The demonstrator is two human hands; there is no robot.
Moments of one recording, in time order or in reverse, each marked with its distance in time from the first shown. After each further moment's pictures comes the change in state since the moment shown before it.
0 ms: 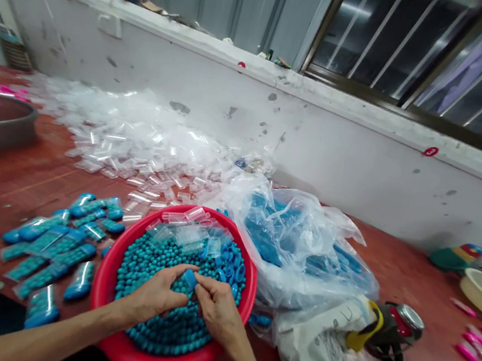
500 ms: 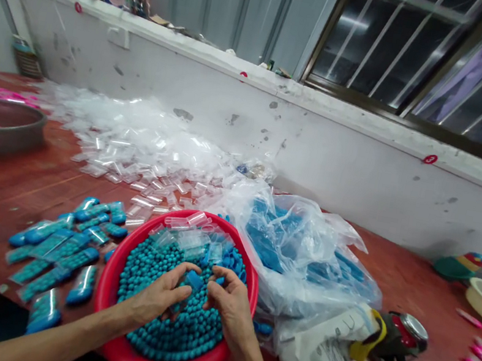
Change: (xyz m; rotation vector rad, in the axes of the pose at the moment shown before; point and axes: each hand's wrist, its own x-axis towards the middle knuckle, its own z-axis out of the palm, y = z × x) left_hand -0.001 0.005 -0.003 -0.108 -0.092 0.055; right_hand 0.007 0.009 -0.006 0.516 0.316 0.198
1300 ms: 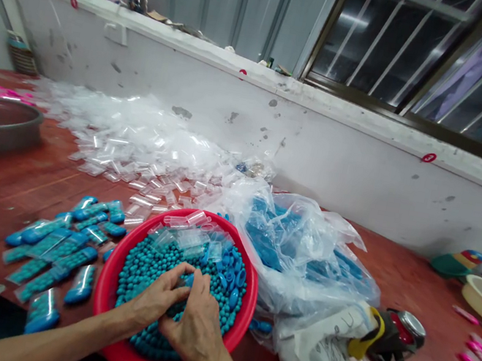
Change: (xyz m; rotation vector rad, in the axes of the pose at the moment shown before) left_hand -0.001 -0.004 0.001 0.051 0.105 0.102; right_hand -0.024 0.003 0.048 -1.005 -0.015 -0.317
